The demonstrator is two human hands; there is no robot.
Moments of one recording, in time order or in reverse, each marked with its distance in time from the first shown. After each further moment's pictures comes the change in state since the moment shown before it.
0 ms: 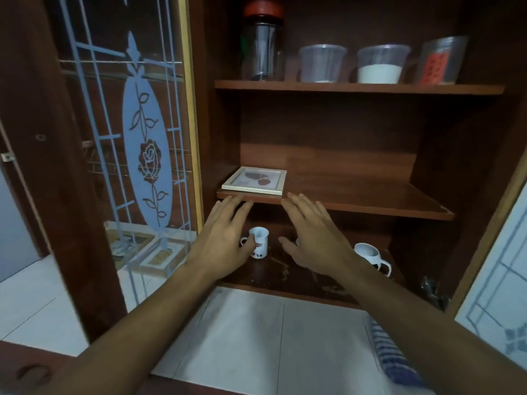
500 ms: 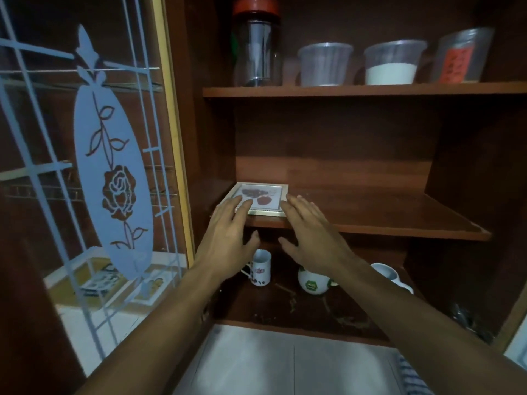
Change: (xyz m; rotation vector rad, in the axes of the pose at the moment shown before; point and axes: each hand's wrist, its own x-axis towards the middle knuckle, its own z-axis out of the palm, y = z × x) left_hand 0.067 -0.039 0.048 -0.108 0.051 -0.054; right_hand 0.073 0.034 0.039 0.047 0.041 0.016
